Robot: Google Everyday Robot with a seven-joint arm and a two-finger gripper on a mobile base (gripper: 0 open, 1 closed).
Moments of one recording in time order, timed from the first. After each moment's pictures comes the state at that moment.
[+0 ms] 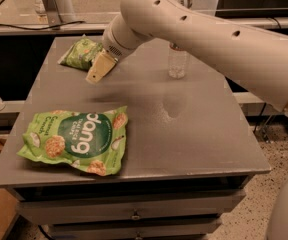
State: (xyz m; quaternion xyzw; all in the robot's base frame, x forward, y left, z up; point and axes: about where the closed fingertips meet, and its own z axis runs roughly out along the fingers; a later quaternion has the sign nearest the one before) arm 0.693 0.106 0.892 -0.57 0.71 0.06 0.41
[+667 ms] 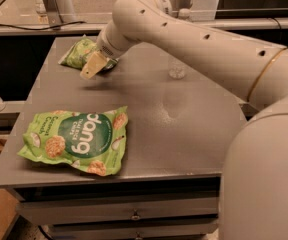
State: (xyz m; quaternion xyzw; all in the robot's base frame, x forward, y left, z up) arm 0.741 0.125 0.868 -0.52 0.74 0.07 0.42
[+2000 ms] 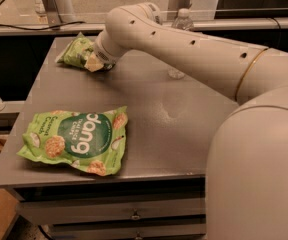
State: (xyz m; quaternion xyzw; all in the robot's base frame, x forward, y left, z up) arm 0.755 0.139 0.844 -0.52 0.75 0.07 0.42
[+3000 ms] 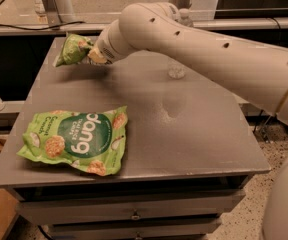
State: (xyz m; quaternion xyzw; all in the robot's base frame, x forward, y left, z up) arm 0.717 0.129 0.890 -0.51 0.72 0.09 0.47
